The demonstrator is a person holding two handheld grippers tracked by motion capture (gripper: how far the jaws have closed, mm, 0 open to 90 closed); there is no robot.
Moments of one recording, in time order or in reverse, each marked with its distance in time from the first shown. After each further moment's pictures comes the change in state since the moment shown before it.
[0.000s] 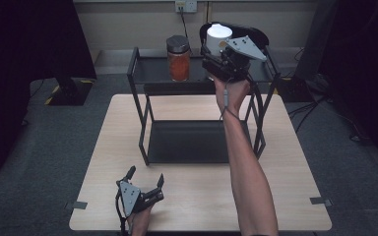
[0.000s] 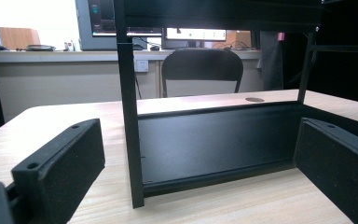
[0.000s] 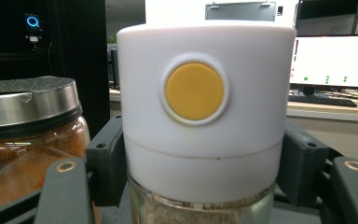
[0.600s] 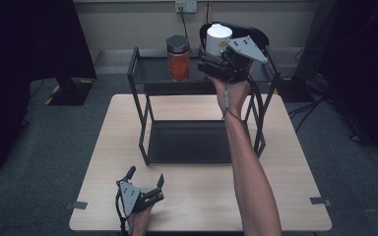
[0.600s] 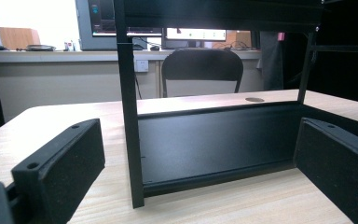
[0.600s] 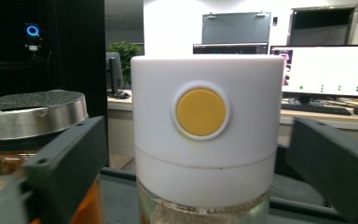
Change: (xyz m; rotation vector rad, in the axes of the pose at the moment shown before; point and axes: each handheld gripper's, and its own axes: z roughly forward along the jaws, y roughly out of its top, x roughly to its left) left arm 0.000 0.000 0.000 0.000 0.000 -0.003; right arm 0.006 -0.001 -0.008 -0.040 -0.017 -0.003
